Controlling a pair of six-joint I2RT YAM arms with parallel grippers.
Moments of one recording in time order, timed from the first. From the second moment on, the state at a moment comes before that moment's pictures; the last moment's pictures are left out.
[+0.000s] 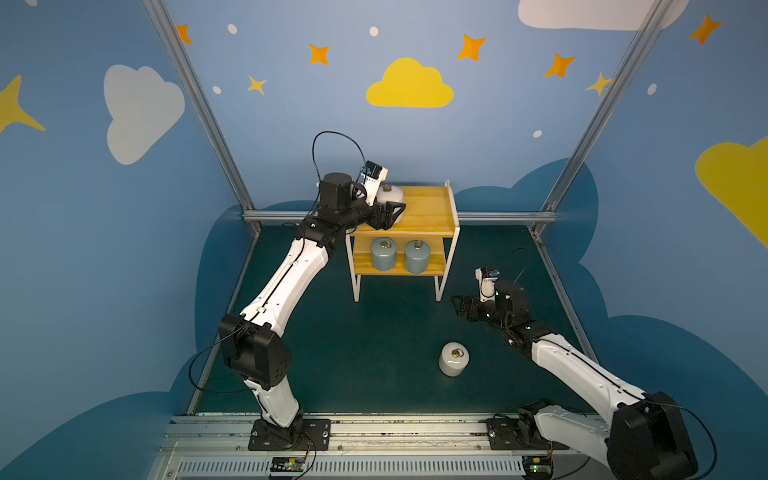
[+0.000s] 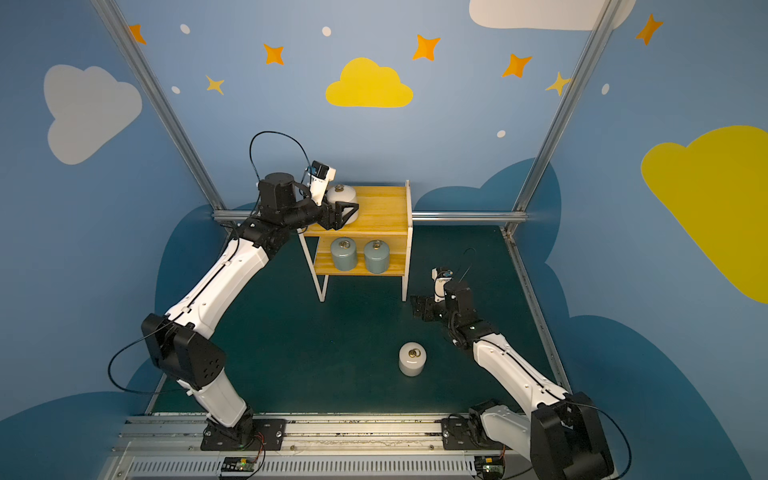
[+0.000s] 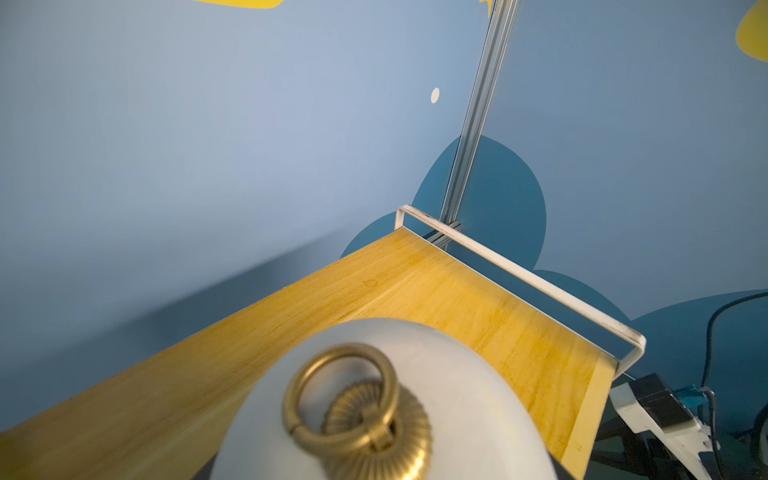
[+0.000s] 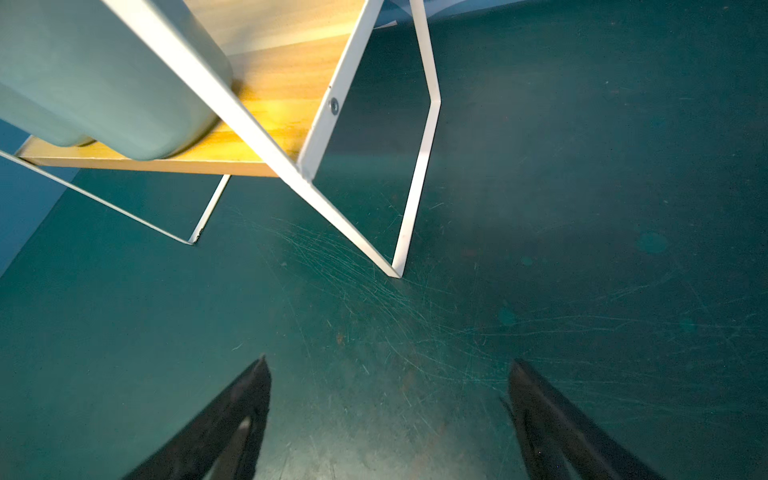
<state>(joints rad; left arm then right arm) -0.35 1.73 1.79 -0.29 0.44 0.00 0.39 1.13 0.61 -0.06 -0.11 0.28</state>
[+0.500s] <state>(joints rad) -0.39 1.55 1.60 -0.28 0.46 0.00 0.36 1.15 0.67 -0.06 -0.12 0.28</state>
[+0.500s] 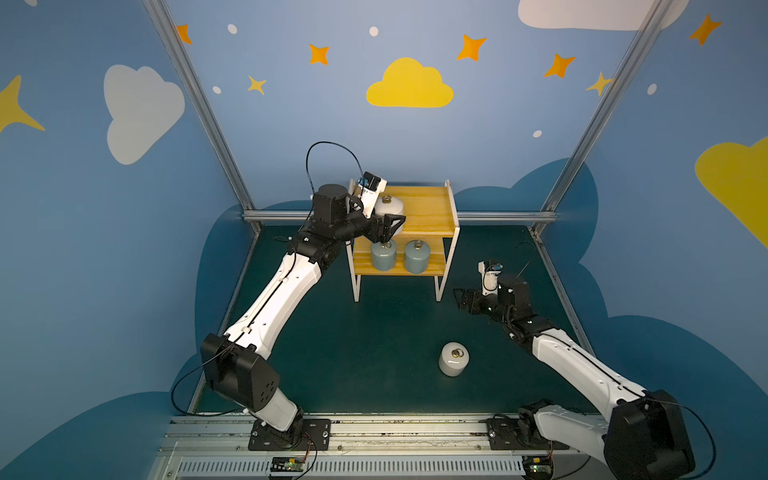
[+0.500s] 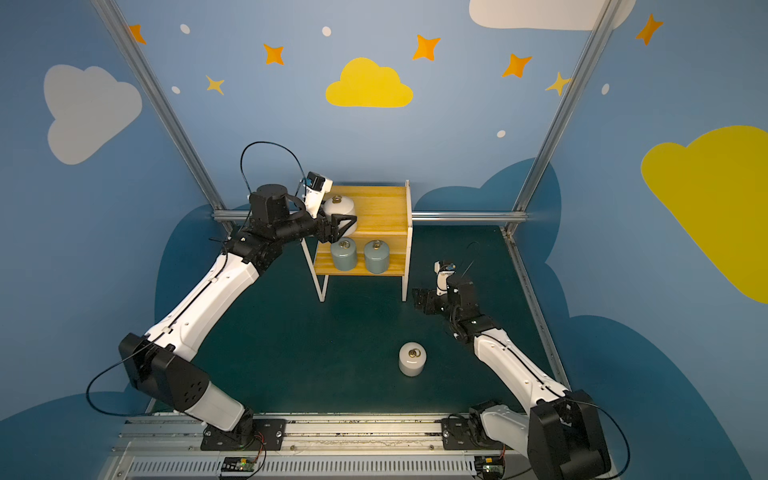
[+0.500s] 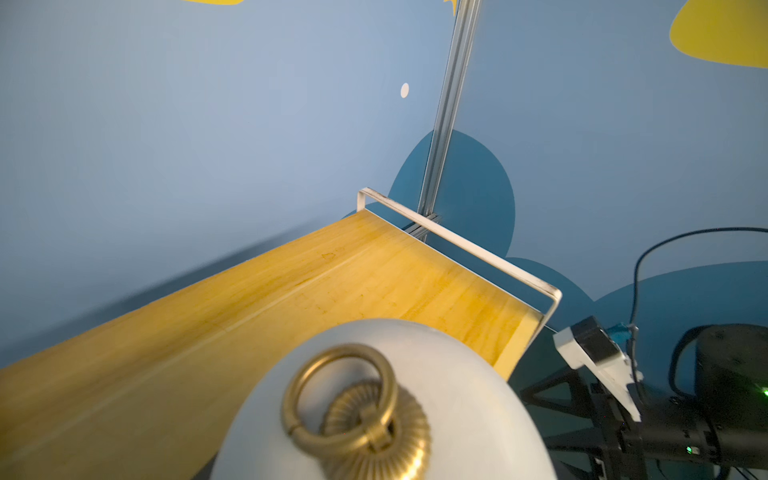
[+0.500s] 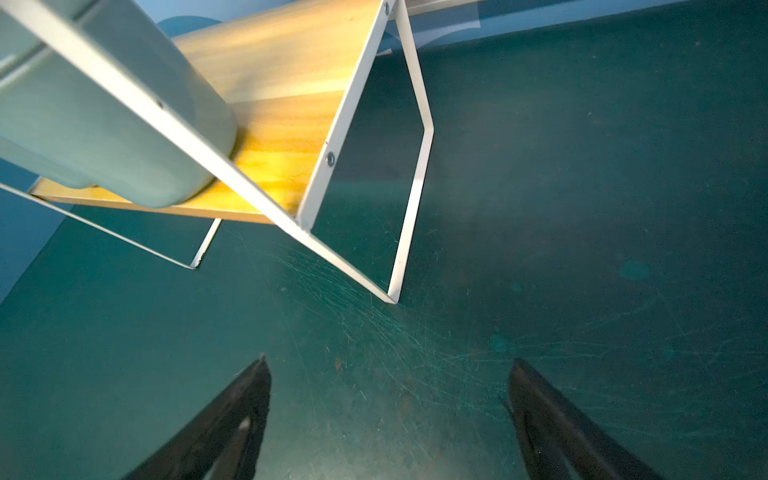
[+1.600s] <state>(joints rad) -0.85 1.16 0.71 0.01 0.21 -0.06 0.32 1.05 0.62 -0.09 -0.10 0.28</state>
